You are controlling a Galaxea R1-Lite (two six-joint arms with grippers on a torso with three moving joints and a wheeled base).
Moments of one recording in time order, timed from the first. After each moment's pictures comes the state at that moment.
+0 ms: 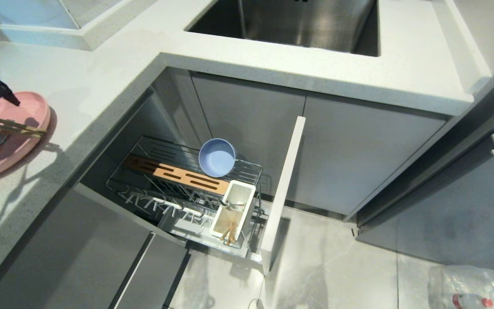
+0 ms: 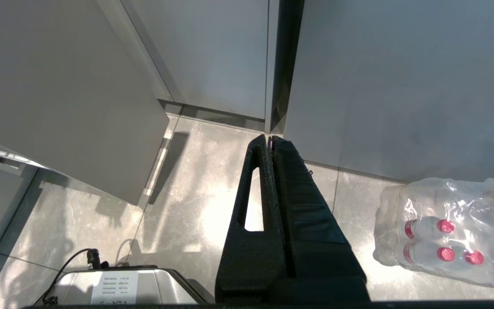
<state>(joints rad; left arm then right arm) 0.23 1.62 -1.90 0.86 0.28 -0.91 0.00 0.00 0.00 0.00 -0.02 0.04</state>
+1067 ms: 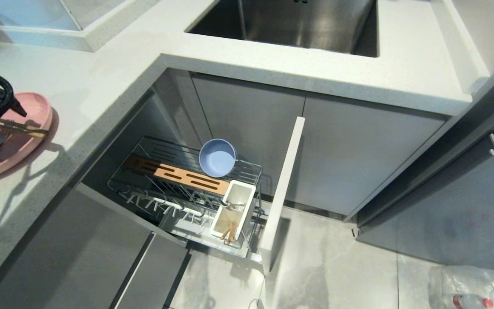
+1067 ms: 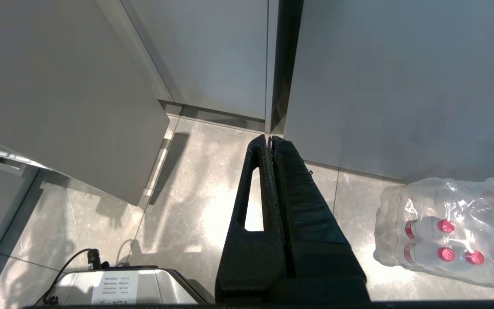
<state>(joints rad) 0.22 1.67 -1.87 0.85 0.27 -0.91 0.00 0.00 0.00 0.00 -0.02 0.04</state>
